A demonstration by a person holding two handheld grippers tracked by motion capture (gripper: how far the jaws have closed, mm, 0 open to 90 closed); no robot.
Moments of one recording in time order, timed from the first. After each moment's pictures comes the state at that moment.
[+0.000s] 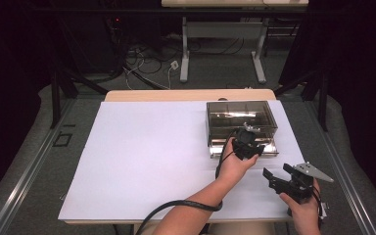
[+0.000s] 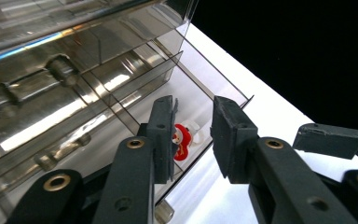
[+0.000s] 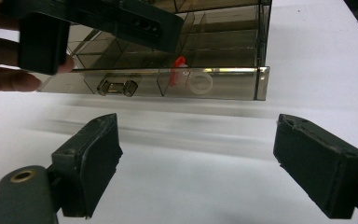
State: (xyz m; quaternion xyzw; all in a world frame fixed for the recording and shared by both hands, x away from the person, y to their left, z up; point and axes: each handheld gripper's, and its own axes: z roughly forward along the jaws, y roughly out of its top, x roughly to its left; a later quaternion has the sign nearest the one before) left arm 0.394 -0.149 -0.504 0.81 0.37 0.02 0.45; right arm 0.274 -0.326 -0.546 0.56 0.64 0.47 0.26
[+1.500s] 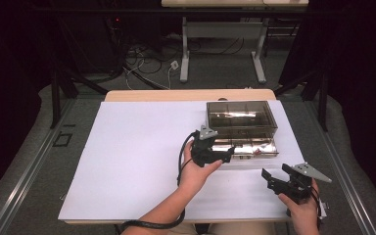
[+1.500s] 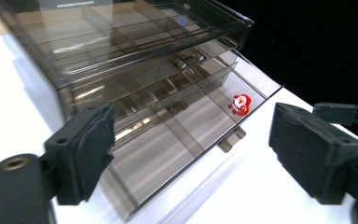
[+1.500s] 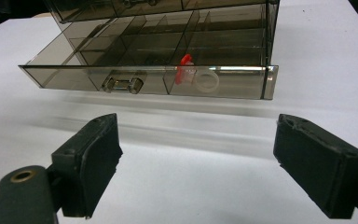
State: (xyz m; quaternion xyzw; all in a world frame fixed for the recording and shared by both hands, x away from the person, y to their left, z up) left arm 0.363 -0.025 -0.488 0.77 0.38 0.10 0.50; right arm 0.273 -0.321 -0.547 0.55 0.64 0.47 0.26
